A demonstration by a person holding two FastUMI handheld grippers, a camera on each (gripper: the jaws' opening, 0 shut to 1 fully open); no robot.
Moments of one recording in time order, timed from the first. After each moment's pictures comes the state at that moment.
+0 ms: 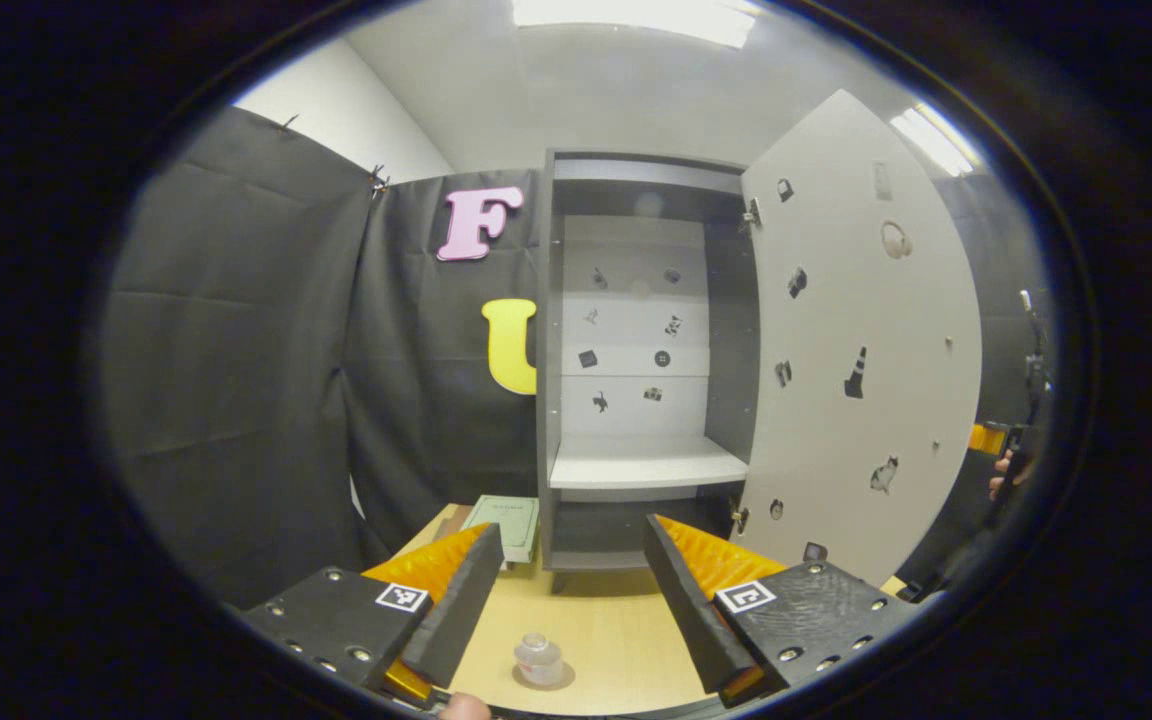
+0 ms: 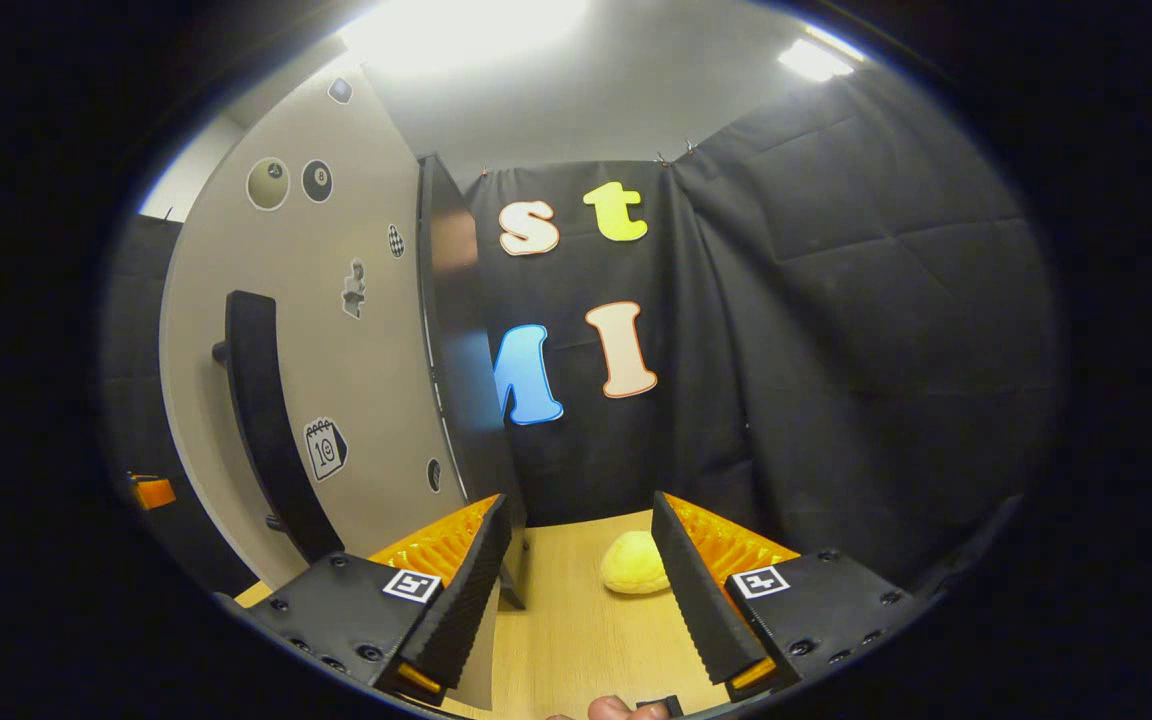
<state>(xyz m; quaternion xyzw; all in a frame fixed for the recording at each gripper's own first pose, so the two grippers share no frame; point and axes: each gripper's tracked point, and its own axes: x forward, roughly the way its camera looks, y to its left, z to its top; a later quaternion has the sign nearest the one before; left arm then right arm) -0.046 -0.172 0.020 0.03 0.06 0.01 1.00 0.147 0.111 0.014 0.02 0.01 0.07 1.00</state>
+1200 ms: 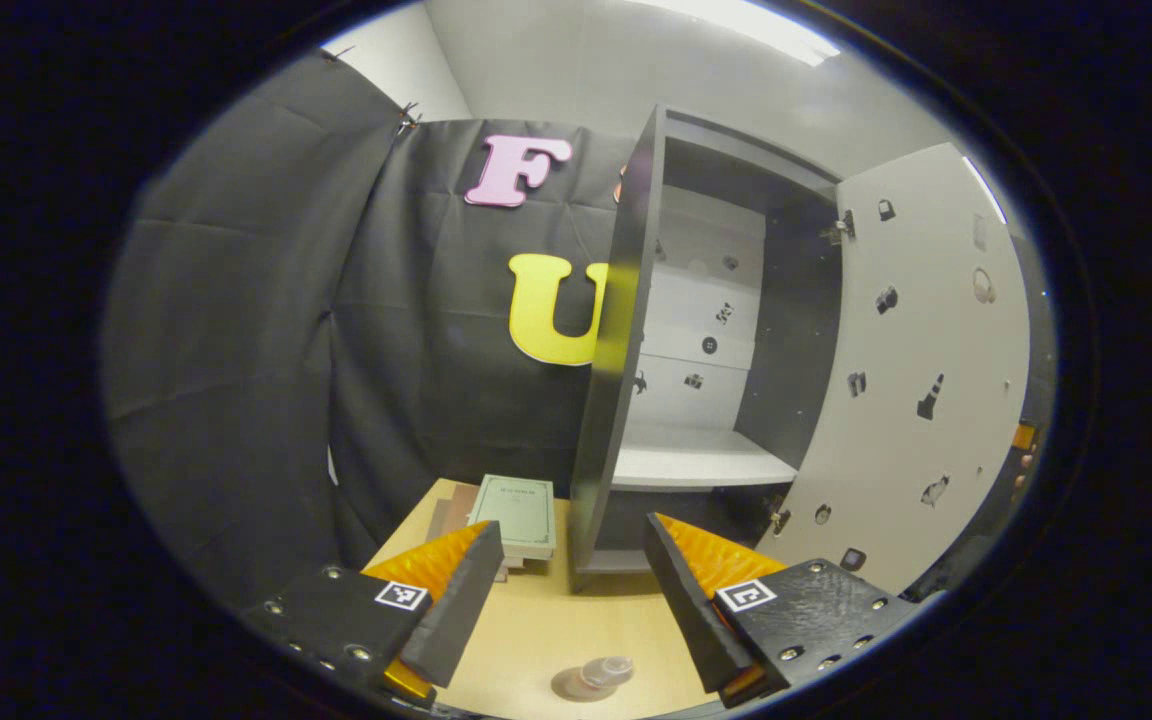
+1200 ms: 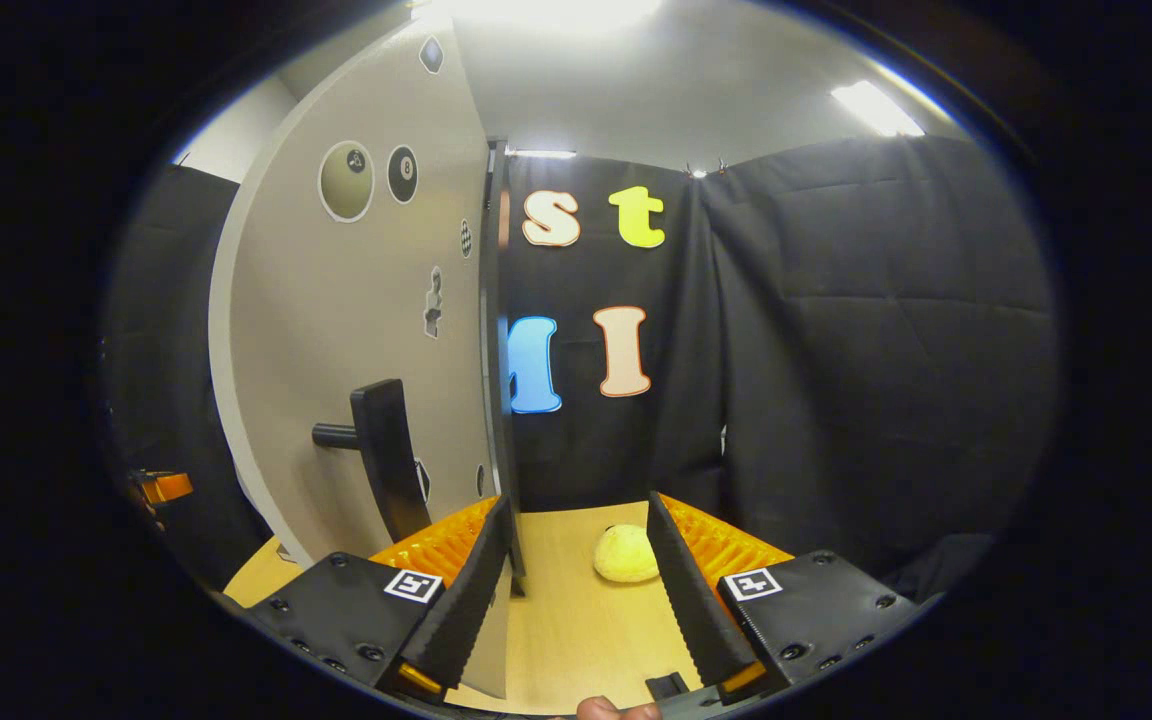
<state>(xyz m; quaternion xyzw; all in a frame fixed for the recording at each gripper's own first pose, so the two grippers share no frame) 0.049 -0.028 -0.008 -0.04 0.08 -0.05 0.99 0.126 0.143 0.022 -0.04 0.04 0.01 1.00</state>
